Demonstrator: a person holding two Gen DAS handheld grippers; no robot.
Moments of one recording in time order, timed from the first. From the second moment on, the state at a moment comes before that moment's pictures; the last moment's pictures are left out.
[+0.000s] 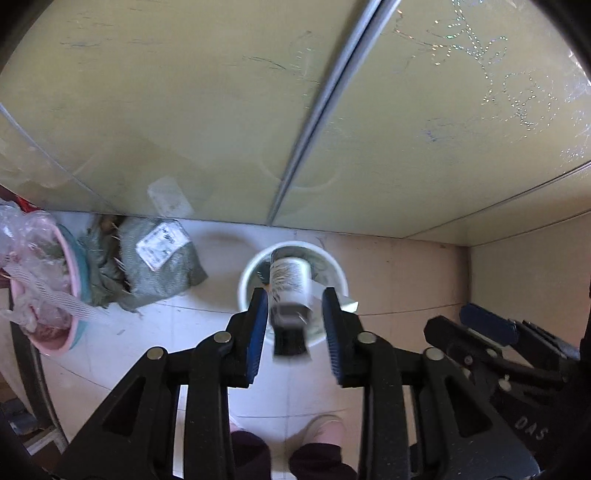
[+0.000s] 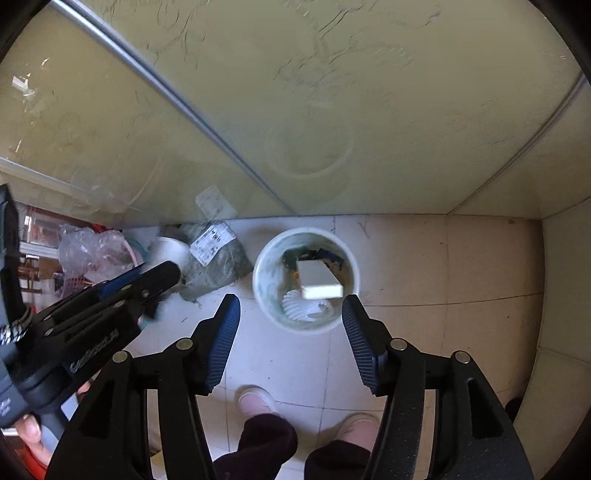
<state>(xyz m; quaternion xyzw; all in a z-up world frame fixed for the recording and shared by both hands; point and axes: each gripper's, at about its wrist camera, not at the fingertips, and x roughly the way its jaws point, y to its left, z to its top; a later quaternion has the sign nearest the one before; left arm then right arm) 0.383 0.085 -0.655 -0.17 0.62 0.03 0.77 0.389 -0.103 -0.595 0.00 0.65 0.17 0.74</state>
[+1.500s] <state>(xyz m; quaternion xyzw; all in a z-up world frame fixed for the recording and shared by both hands) 0.036 0.005 0.001 -0.03 0.22 -0.01 0.97 0.090 -0.179 -0.009 0.02 0.20 0.25 0.95</state>
